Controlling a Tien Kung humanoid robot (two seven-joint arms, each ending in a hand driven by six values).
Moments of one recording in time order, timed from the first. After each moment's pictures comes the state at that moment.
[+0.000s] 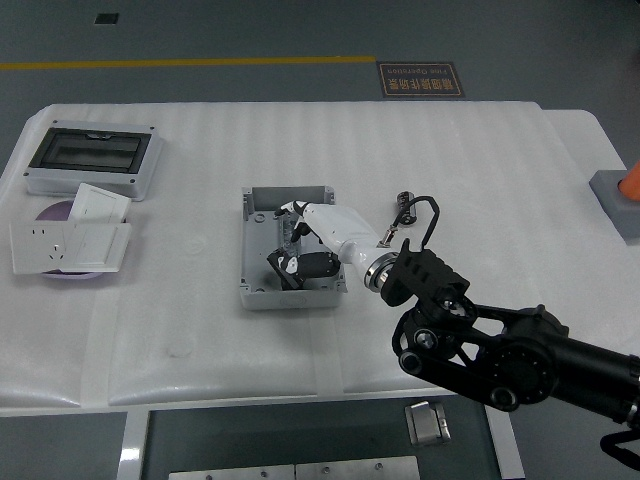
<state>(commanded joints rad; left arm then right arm) -0.06 0.25 -1.35 -0.21 1.56 -0.17 0.40 0.68 -0.22 0.39 1.37 -1.71 -0.31 -0.39</state>
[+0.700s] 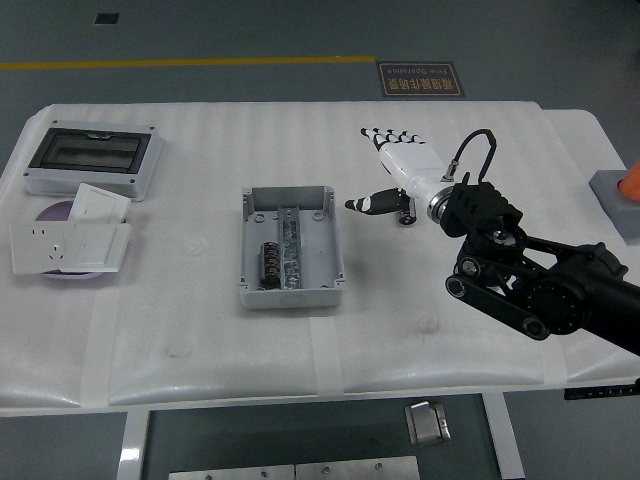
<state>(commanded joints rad) -0.06 0.24 -1.35 -0.21 1.56 -0.17 0.40 0.88 -0.32 0.35 1.08 -1.73 -0.22 -0.38</state>
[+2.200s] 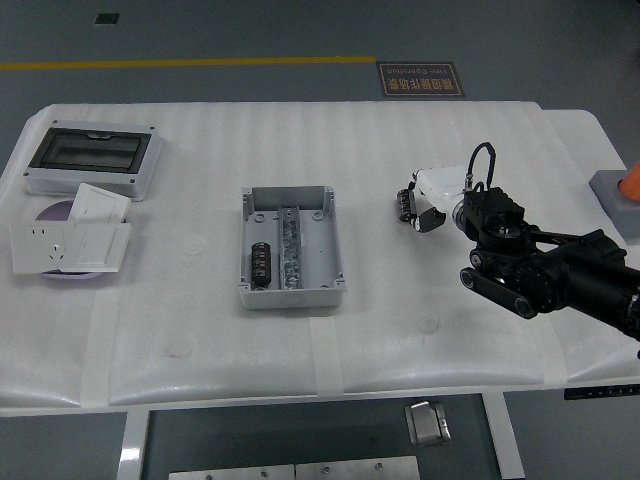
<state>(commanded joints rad) -0.08 0.24 -1.35 -0.21 1.57 -0.16 0.39 0.97 -0.24 0.03 0.70 -1.56 -0.22 -0.29</state>
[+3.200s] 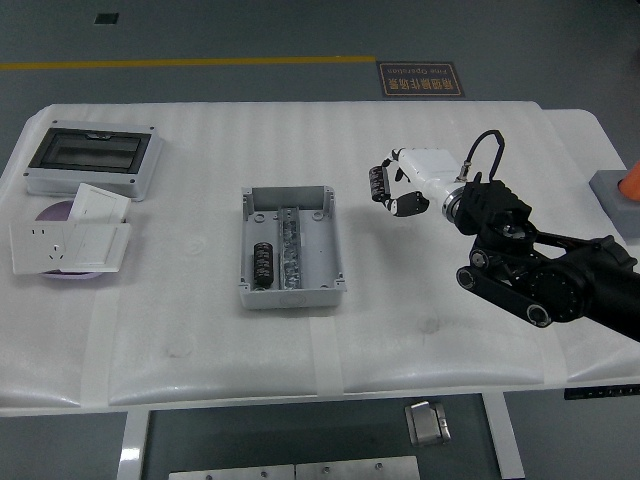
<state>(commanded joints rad) -0.07 0.24 -1.35 -0.21 1.57 -0.16 0.40 0.85 -0.33 0.35 1.08 -1.65 -0.26 -0.32</state>
